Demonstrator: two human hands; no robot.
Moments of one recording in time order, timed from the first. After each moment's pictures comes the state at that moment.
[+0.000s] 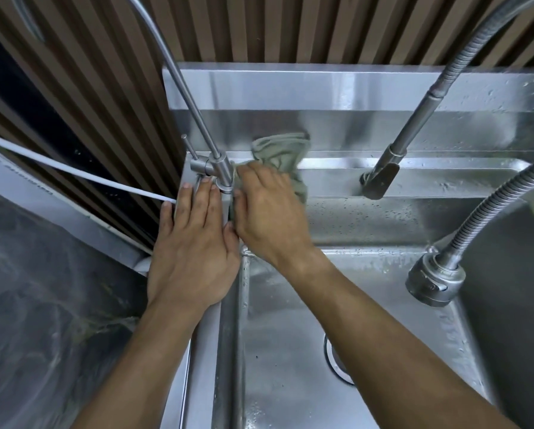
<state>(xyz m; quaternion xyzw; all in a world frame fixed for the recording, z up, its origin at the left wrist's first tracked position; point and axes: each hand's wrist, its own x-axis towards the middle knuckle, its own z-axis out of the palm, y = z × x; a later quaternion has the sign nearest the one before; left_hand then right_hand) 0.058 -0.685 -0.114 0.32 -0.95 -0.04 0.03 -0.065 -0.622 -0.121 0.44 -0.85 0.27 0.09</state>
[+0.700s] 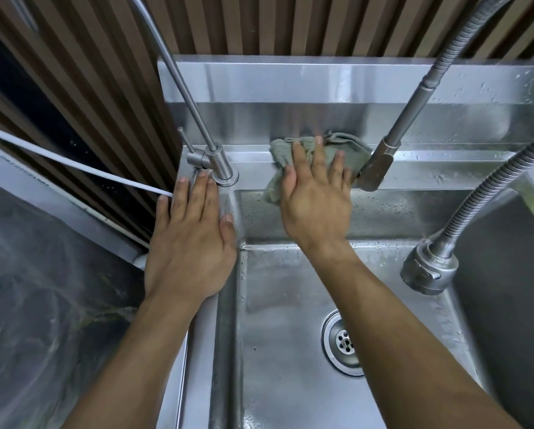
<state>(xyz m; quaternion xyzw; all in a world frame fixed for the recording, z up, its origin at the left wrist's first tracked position) 0.060 -0.683 -0.114 0.31 -0.95 -0.05 0.03 -0.100 -0.587 -0.131 0.26 -0.95 0.17 0.04</state>
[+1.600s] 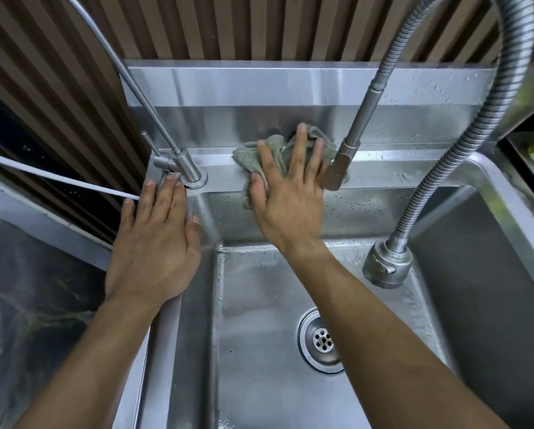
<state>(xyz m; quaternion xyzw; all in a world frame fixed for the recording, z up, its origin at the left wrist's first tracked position) 0.061 -0.689 -0.120 0.31 -0.95 -0.04 0.04 -0.110 -0.576 -0.142 0.31 -0.93 0.18 0.11</state>
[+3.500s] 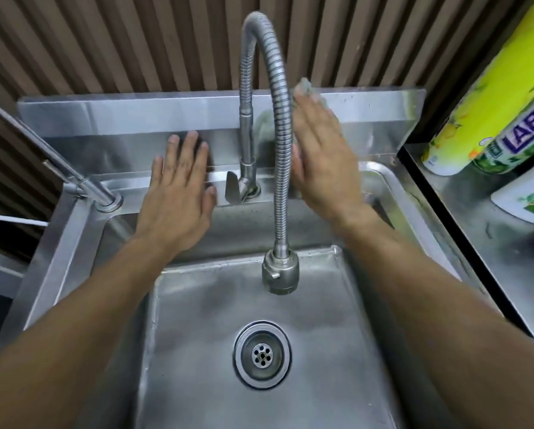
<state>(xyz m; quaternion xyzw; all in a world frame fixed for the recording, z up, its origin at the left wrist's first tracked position) -0.081 -0.628 -0.110 0.17 -0.97 -0.01 0.15 -0.234 -0.429 -0.063 0.44 -0.83 0.25 0.24</state>
